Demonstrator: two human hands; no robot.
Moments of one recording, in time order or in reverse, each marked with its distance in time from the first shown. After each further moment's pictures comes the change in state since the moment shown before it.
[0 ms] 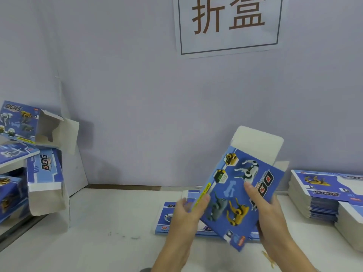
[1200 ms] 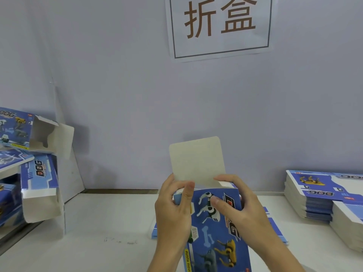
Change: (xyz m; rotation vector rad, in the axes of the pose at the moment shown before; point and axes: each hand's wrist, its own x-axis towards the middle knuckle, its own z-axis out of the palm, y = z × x) left_hand -0.016 0.036 0.001 0.256 0.200 0.619; right_hand -0.011 -0.010 0.014 -0.380 -0.391 -0.327
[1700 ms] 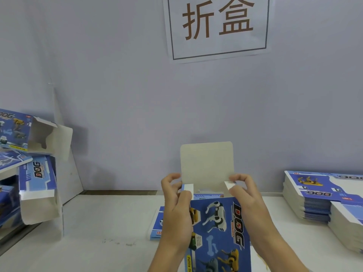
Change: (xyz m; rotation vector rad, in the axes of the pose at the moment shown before) left_hand -0.006 0.014 0.004 -0.269 -0.142 -0.272; right_hand 0.009 0.006 -0.009 0.105 0.144 0.281
